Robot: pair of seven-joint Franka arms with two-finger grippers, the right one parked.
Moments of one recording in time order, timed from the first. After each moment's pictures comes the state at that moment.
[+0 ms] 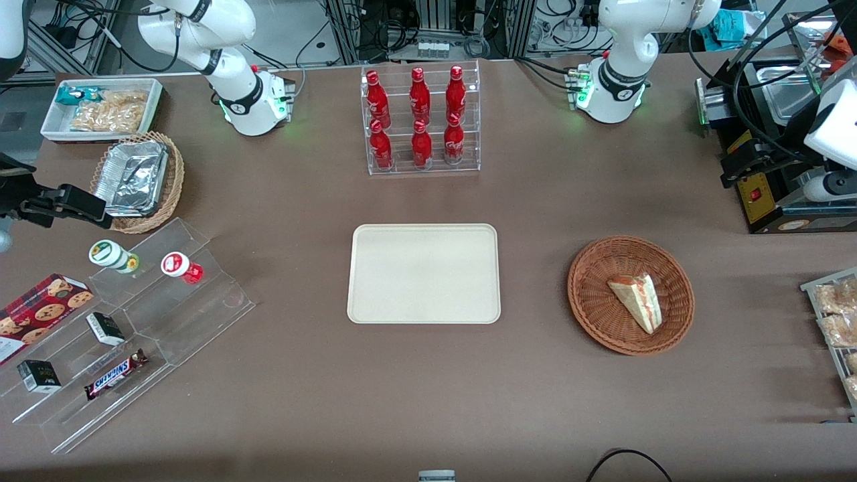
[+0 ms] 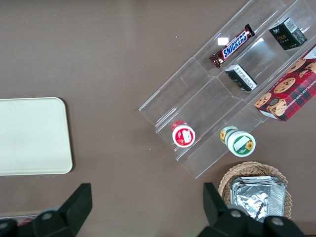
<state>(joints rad) -0.02 0.03 -0.07 -1.43 0.03 1.40 -0.19</state>
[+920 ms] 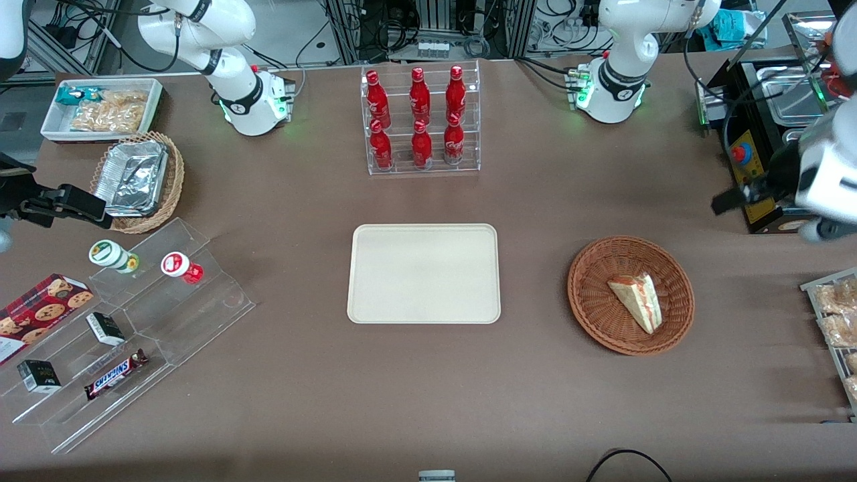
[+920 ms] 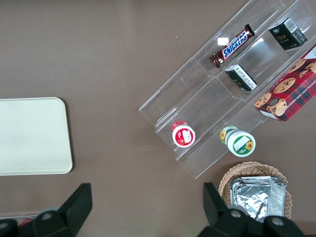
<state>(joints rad) 0.00 0.12 -0.06 -1.52 0.03 1.49 -0.51</state>
